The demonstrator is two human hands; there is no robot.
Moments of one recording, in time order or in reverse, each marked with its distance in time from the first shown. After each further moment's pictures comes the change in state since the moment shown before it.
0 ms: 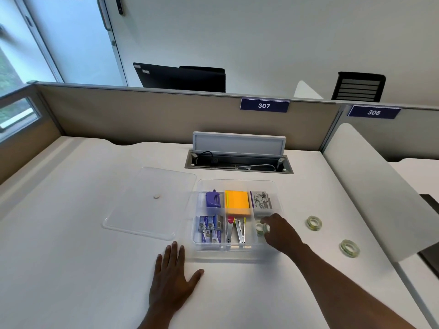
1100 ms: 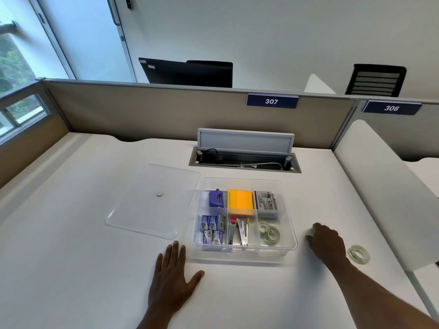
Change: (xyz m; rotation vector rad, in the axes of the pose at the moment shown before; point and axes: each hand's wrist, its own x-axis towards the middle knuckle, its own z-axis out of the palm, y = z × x) left_hand -0.001 0.003 -0.005 0.015 -0.015 0.012; right_hand -0.004 0.104 -0.006 -0.258 0.097 0.375
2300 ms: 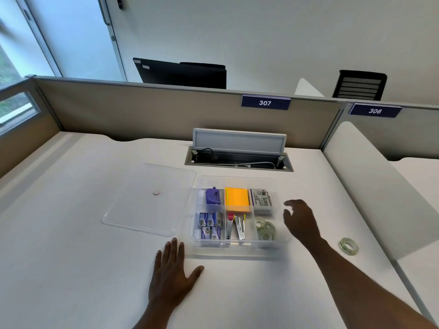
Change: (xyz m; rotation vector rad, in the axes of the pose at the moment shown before) left_hand -0.001 -0.002 0.001 -0.012 -0.008 0.013; right_hand -0.010 -0.061 -0.036 0.501 0.386 -0.283
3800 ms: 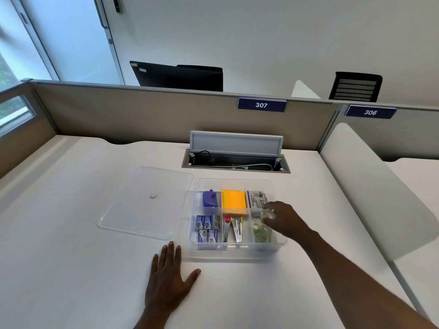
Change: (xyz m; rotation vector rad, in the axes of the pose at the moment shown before) left_hand 0.001 0.000 0.002 -0.037 0.015 -0.021; right_hand 0.015 -0.022 -0.001 0.028 -0.451 -0.074
